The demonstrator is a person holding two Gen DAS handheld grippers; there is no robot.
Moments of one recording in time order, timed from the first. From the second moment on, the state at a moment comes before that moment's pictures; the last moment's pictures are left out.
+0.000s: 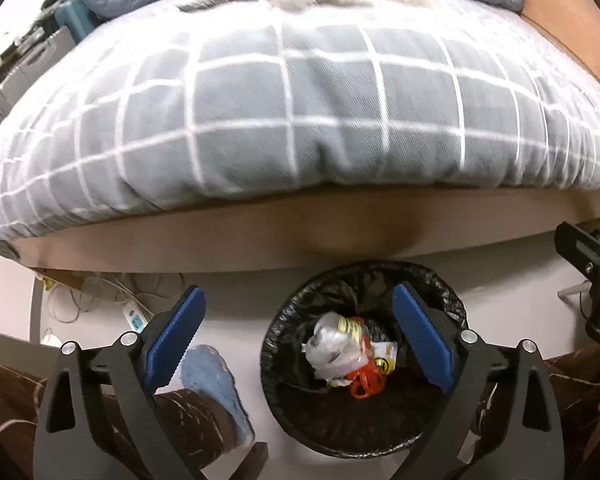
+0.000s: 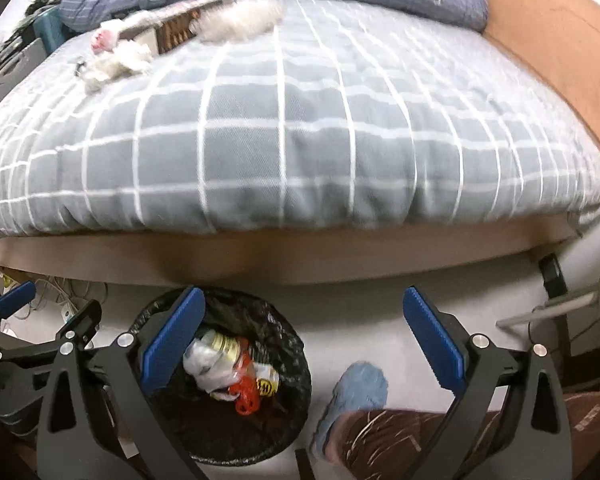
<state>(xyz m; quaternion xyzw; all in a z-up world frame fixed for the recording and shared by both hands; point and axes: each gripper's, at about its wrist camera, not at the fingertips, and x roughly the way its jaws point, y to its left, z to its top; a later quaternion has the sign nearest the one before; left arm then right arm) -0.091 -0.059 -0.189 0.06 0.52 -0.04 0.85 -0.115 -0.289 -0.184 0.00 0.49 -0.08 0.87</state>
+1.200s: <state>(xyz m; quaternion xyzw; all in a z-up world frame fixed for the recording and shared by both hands) -0.010 0.021 -0.073 0.00 0.42 0.00 0.91 -0.023 -0.261 -0.095 0.01 0.38 -0.02 0.93</state>
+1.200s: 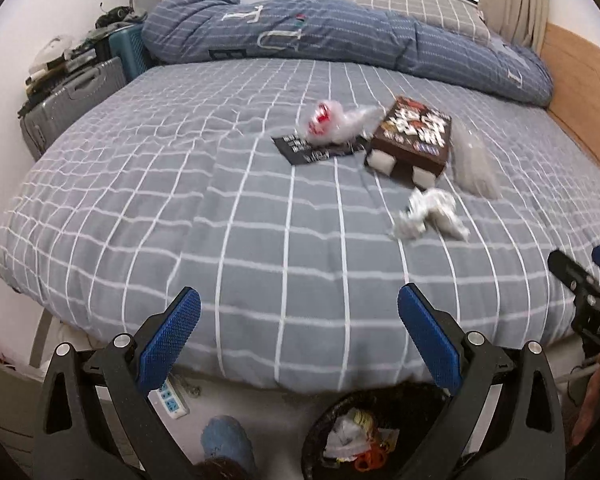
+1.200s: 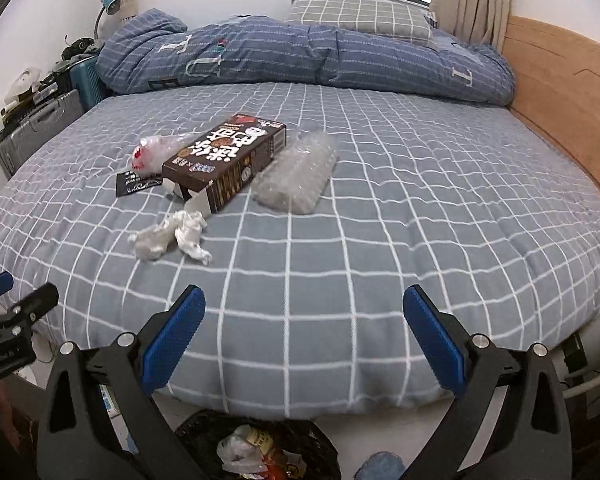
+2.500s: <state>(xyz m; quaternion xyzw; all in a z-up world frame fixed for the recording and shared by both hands) 0.215 0.017 -0.081 0.00 0.41 -0.02 0.91 0.085 -0.178 -0.123 -0.01 0.42 0.11 0.90</state>
